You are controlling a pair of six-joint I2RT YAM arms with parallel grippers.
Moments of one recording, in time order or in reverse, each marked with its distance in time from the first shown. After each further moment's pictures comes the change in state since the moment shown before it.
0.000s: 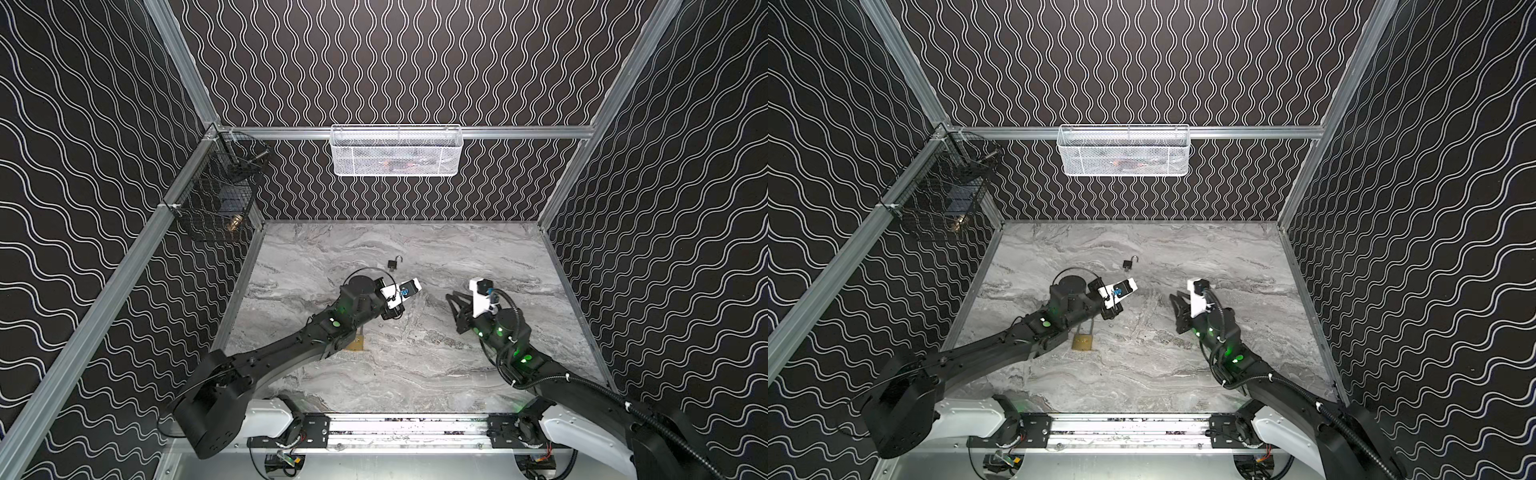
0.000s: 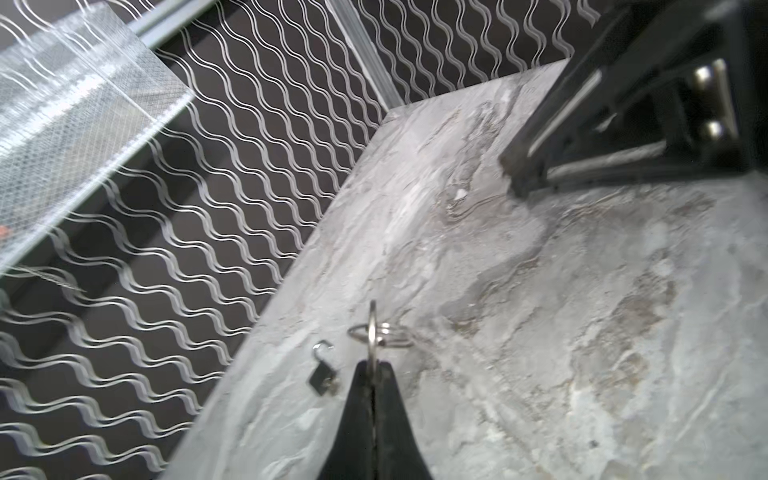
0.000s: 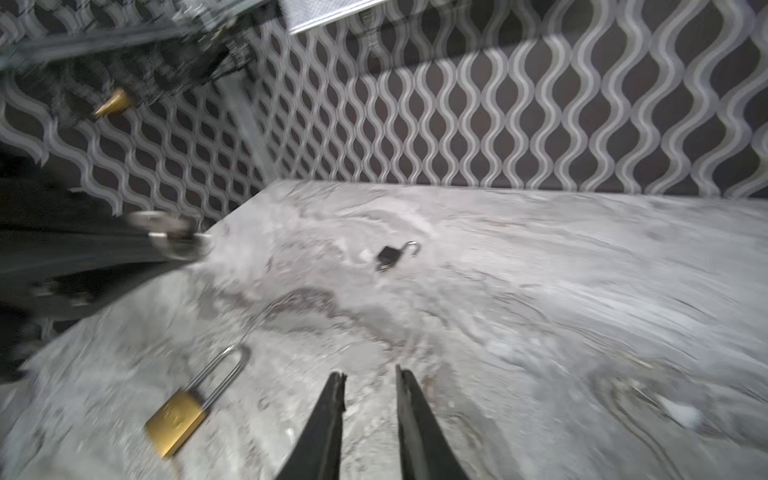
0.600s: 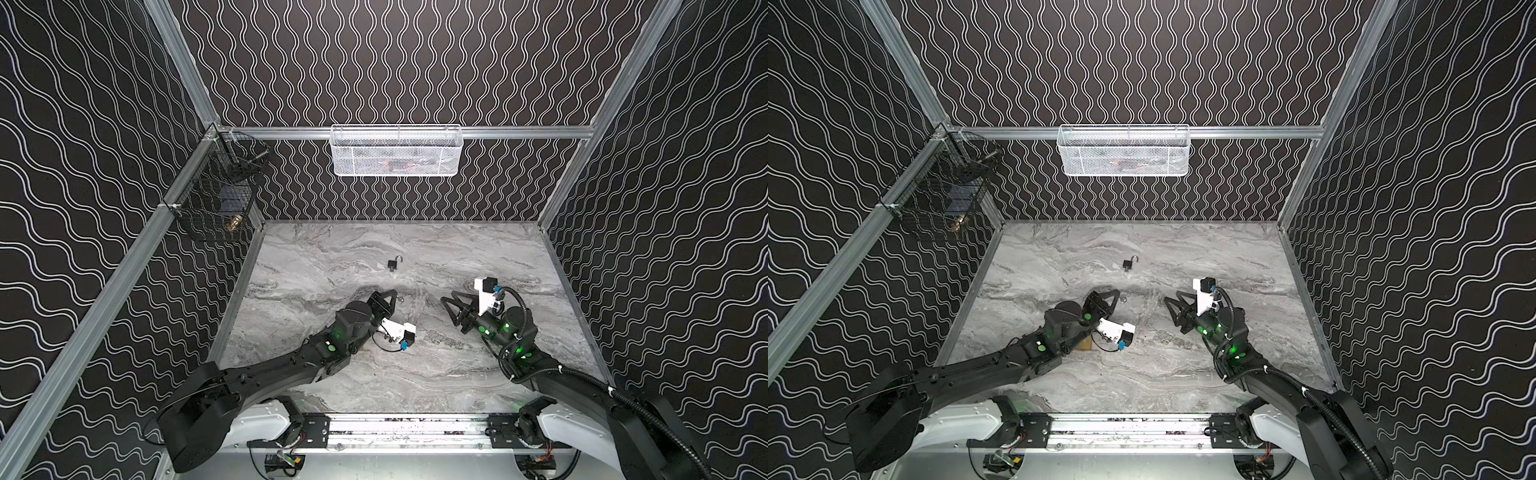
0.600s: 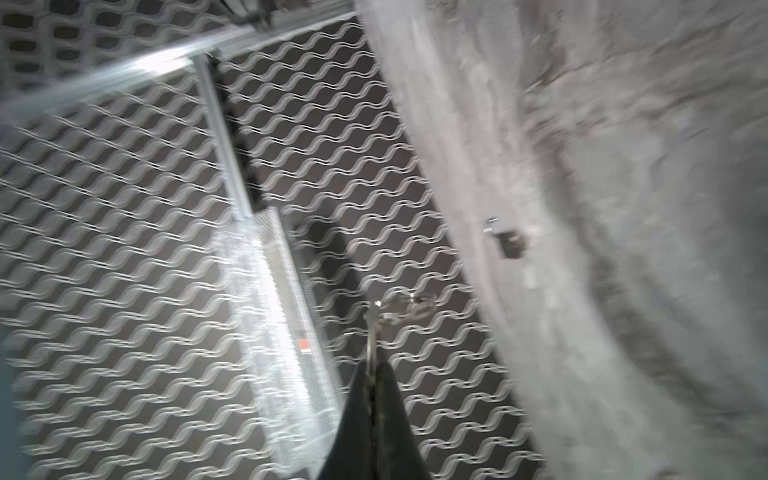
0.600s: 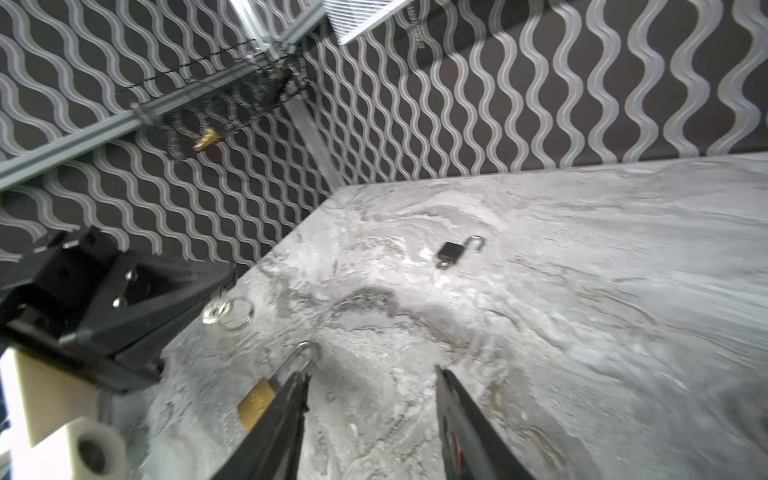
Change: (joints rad) left arm -0.134 -0.106 -0.231 0.220 -0.346 1.235; right arm -0.098 0.124 -0.033 0.229 -0.382 0.127
